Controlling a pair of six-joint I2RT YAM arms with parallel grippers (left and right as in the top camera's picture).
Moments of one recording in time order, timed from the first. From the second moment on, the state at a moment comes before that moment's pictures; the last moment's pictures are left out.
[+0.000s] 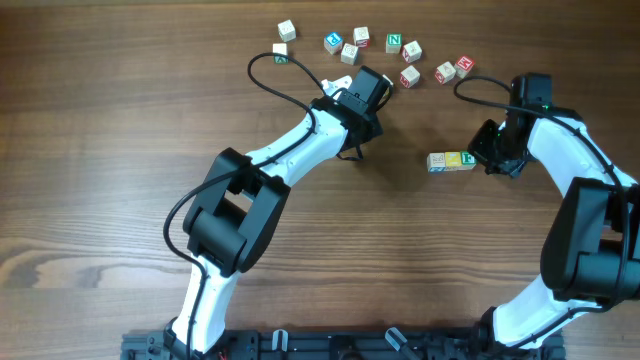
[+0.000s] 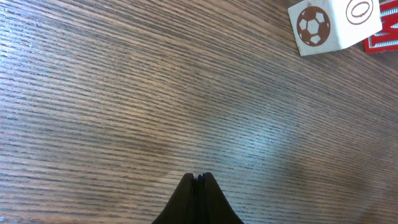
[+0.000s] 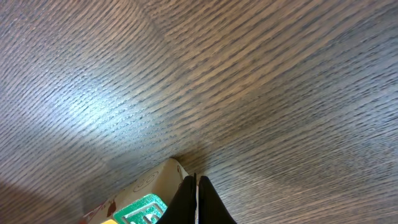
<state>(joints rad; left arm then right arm) -0.64 2.20 1.61 -0.51 -0.06 -0.94 -0.15 1.85 1.15 -0.69 -0.08 0.49</state>
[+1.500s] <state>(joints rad) -0.74 2.19 1.61 -0.43 0.28 -0.83 -0.29 1.85 1.15 -0.62 -0.07 0.56</state>
